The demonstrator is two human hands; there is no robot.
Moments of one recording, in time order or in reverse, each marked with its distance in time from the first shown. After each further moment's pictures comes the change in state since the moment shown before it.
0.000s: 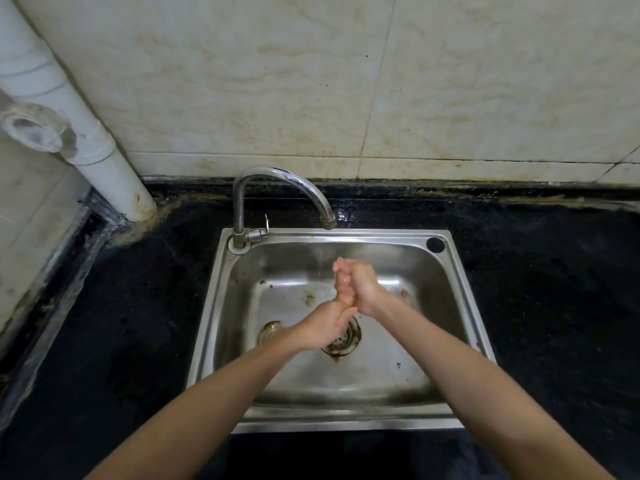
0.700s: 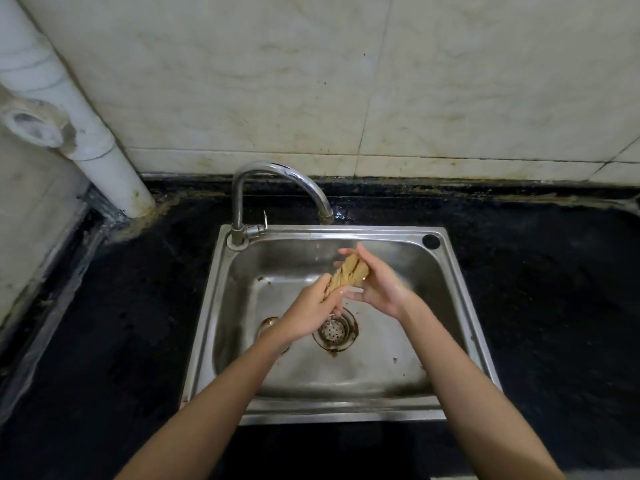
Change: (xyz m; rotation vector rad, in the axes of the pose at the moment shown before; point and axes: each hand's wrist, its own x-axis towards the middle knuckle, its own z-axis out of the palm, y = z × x) left_hand -0.017 0.001 -0.014 -0.187 0.231 0.062; right_hand -0.031 -0.016 -0.029 -0.037 -0.208 0.008
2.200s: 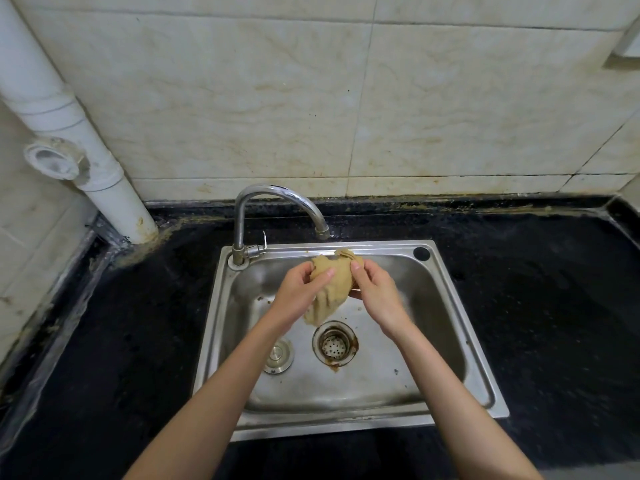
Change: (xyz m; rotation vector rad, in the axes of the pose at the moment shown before) left_hand -0.011 0.040 -0.031 -0.313 0.216 0.027; right_hand -0.043 0.001 0.041 -0.490 0.387 -0.495
